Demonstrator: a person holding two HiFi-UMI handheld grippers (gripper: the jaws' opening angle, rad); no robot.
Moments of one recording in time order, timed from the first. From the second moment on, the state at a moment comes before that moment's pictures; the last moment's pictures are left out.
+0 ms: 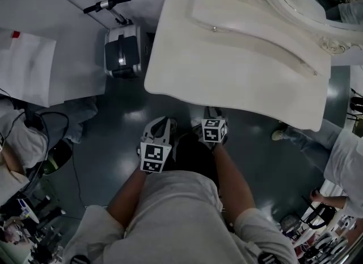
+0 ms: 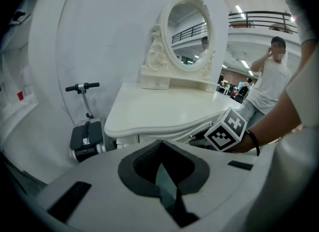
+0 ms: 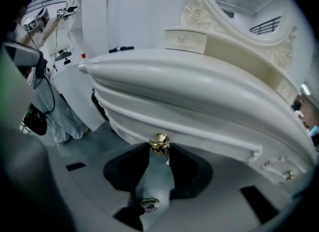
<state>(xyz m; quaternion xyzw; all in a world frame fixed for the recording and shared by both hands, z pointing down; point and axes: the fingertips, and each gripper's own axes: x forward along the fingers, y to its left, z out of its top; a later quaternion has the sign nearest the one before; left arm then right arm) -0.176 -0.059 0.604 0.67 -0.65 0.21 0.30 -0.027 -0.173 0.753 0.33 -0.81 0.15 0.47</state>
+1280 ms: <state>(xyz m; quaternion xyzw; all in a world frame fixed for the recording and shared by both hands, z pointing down) -0.148 -0.102 0.555 0.71 -0.63 0.18 0.26 -0.028 -0.152 0.657 0.37 -0.84 0.11 0.38</state>
